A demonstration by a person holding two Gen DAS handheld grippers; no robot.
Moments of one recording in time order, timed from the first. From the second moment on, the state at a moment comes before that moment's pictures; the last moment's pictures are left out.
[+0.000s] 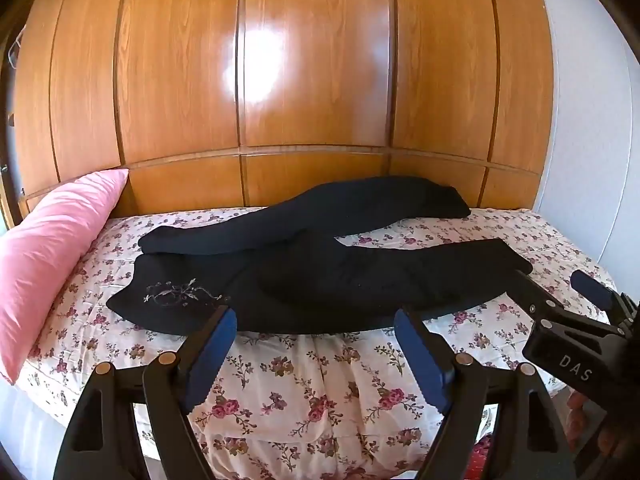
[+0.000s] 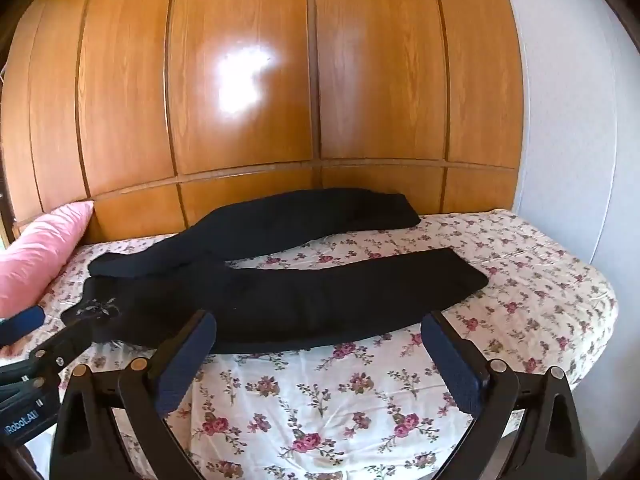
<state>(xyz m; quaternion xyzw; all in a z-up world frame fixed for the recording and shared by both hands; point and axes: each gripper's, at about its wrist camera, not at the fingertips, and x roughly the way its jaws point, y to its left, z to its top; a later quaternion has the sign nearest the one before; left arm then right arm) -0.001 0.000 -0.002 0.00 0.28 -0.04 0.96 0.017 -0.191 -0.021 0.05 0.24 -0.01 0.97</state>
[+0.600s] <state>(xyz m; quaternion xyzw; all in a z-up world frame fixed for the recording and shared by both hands) 0.002 0.000 -0.008 -0.01 0.29 -0.04 0.96 0.027 -0.193 -0.024 0.06 0.26 0.00 0.96</state>
